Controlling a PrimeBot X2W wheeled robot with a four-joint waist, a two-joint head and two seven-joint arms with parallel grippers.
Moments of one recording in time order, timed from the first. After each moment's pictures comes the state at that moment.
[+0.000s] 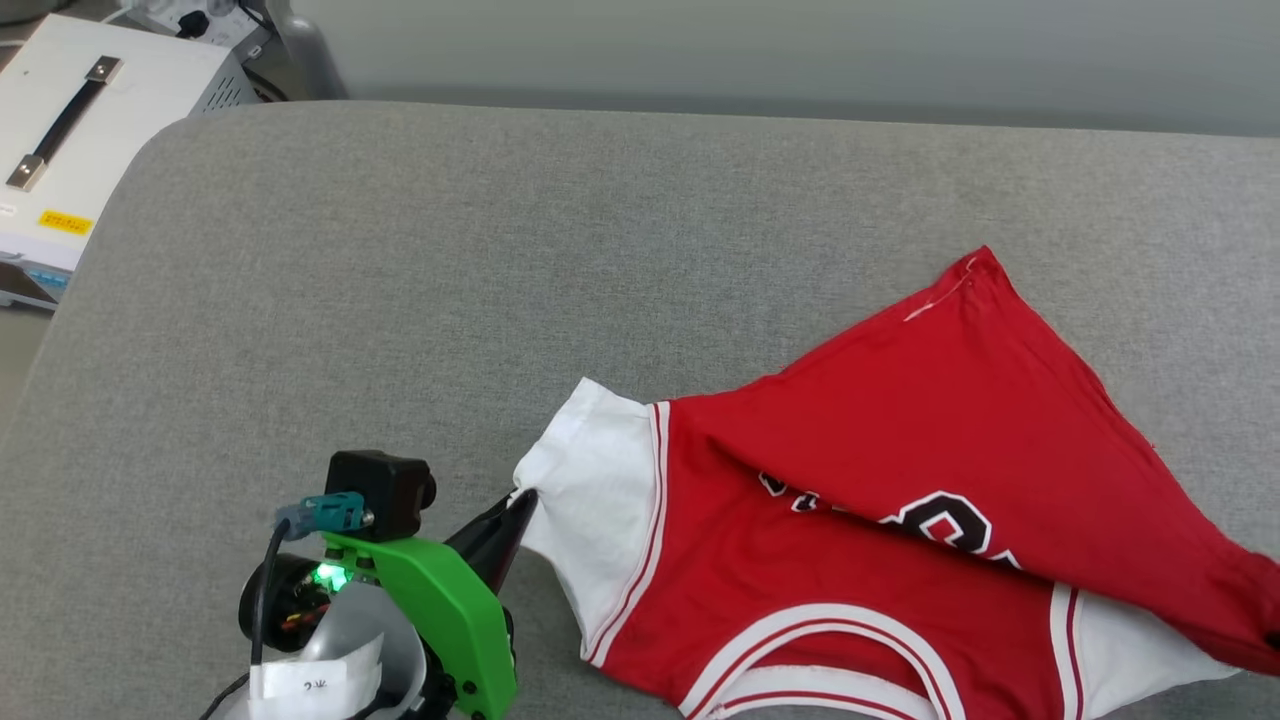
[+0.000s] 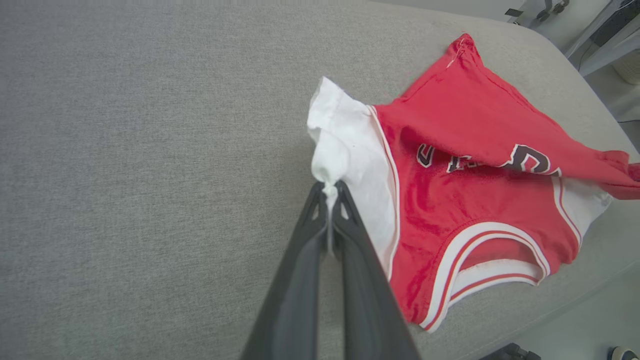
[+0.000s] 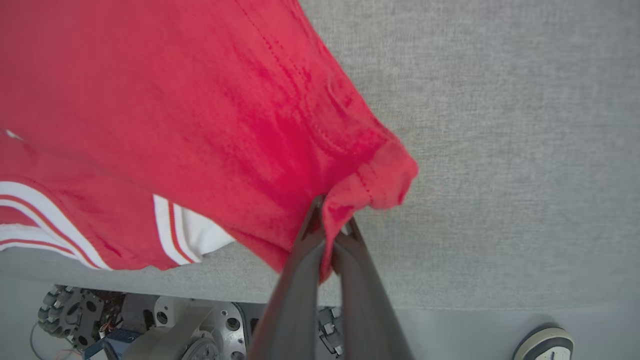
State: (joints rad) left arm -0.08 0.45 -0.43 -0.31 -0.65 0.15 0.43; right arm 0.03 -0.44 -0.29 -0.08 0.59 0.13 1.14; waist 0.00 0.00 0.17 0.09
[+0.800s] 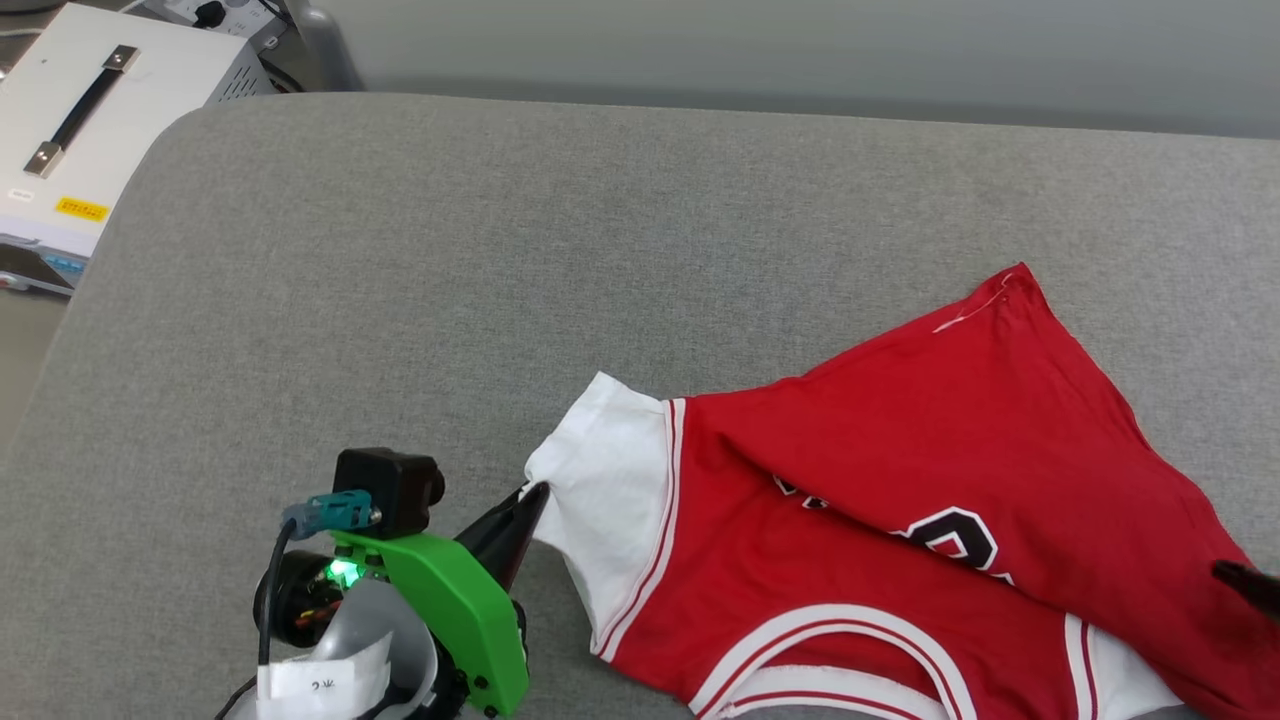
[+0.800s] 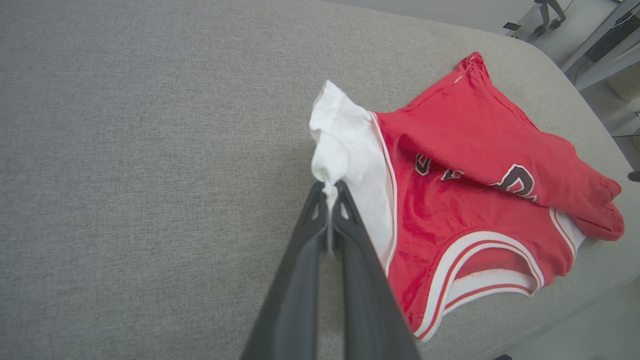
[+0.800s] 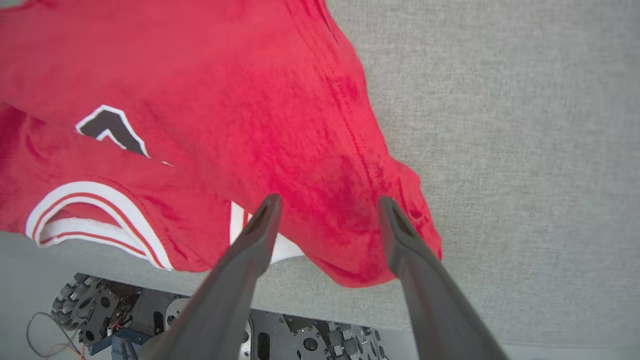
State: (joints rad) left arm -0.09 0.42 -0.44 -0.29 -0.66 0.15 0.40; right arm 0.02 -0.41 -0.29 -0.25 0.61 0.13 1.20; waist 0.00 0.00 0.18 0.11
